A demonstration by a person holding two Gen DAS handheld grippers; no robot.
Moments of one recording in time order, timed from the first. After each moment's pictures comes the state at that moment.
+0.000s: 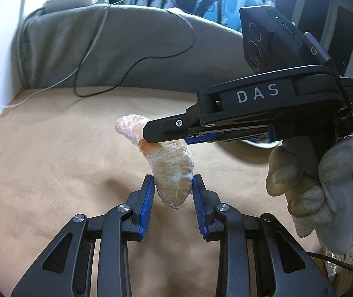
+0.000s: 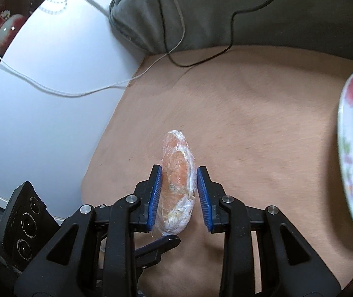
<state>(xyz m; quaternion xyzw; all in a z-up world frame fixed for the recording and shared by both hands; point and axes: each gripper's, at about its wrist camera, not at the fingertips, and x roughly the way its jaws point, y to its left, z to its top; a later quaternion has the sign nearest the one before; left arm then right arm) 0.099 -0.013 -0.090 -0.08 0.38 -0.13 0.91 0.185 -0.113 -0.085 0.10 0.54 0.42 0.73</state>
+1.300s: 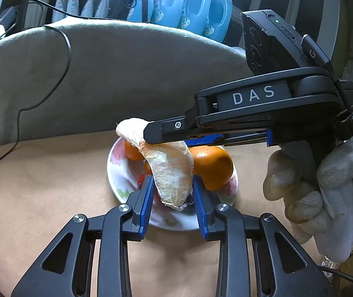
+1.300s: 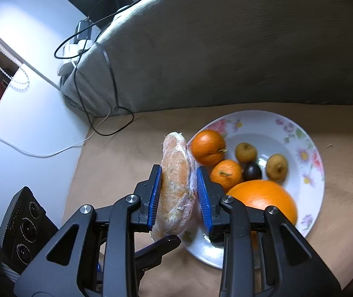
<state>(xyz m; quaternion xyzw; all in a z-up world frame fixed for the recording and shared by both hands) 0.213 -0.130 -0.086 -0.05 0.35 -0.25 0.90 0.262 -0.265 -0.063 0.16 0.50 0.30 0.80</state>
